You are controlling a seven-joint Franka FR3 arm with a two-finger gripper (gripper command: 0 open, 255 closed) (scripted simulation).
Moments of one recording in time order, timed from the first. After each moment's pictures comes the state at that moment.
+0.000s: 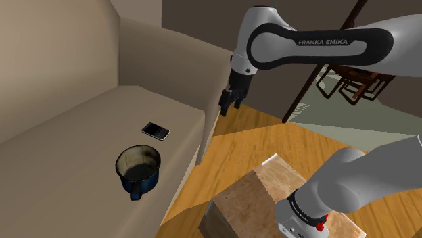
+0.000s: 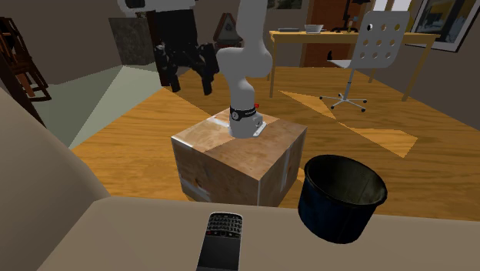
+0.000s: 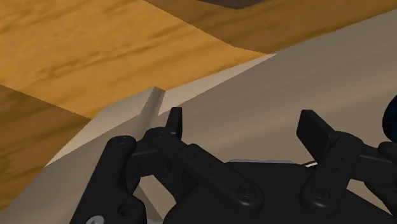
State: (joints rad) arm 0.10 -0.39 0.16 -2.30 0.14 1.85 0.01
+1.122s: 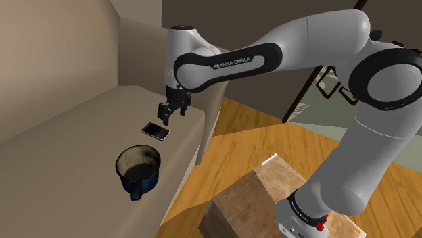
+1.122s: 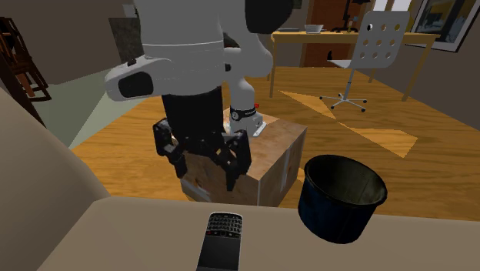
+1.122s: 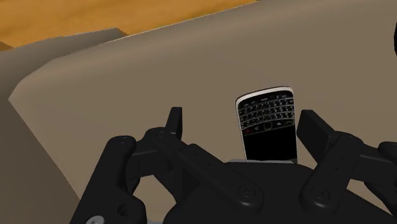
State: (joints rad) arm 0.21 0.21 0.32 -1.88 -0.05 2.06 0.26
